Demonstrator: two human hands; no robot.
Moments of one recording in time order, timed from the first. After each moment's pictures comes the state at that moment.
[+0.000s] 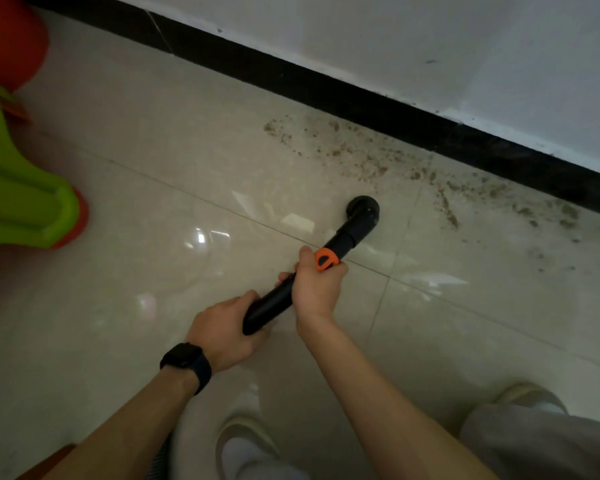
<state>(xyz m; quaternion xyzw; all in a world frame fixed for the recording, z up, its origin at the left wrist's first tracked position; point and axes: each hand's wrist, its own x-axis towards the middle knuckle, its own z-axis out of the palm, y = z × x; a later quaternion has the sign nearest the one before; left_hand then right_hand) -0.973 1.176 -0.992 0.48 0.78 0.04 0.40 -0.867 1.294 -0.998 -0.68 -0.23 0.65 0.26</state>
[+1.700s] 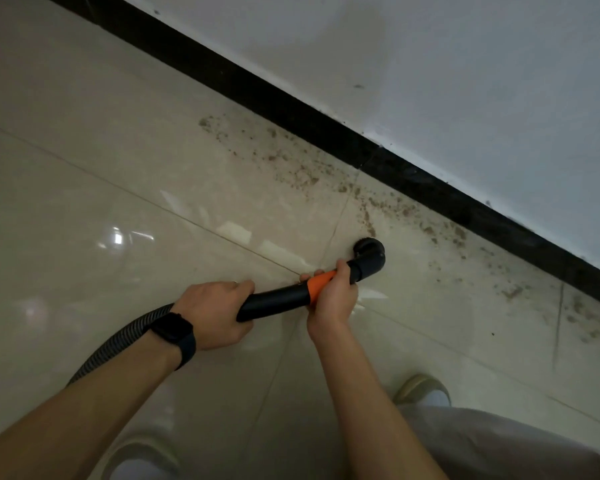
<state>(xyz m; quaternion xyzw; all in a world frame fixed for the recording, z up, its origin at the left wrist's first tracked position) -0.907 1.249 -1.009 0.65 0.70 0.02 0.31 -0.747 1.358 -1.001 -0.70 -0.10 0.61 0.37</state>
